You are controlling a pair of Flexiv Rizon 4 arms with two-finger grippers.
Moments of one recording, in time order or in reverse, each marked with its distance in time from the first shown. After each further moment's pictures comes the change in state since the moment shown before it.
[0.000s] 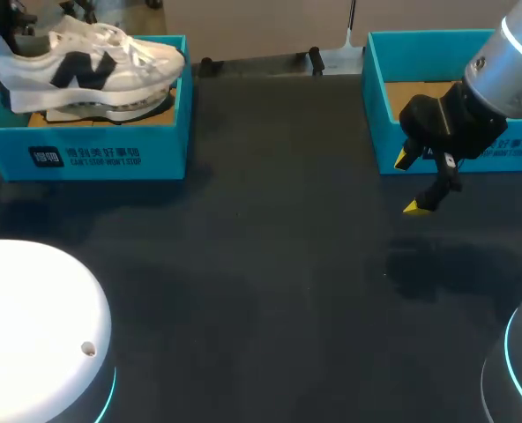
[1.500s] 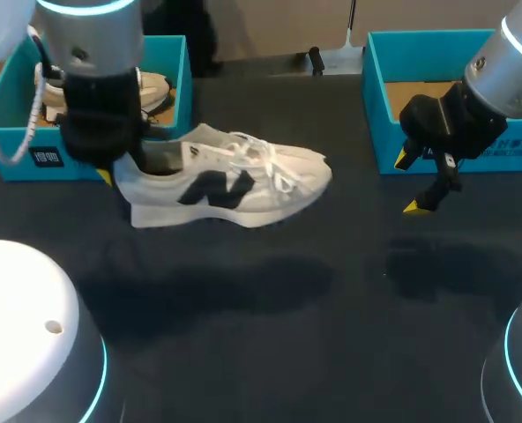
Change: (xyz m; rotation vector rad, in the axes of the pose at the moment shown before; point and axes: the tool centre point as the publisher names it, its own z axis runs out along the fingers) left arm -0.207 -0.210 0.022 -0.132 -0.032 0.163; right arm 0.000 0.000 0.000 0.000 0.000 0.000
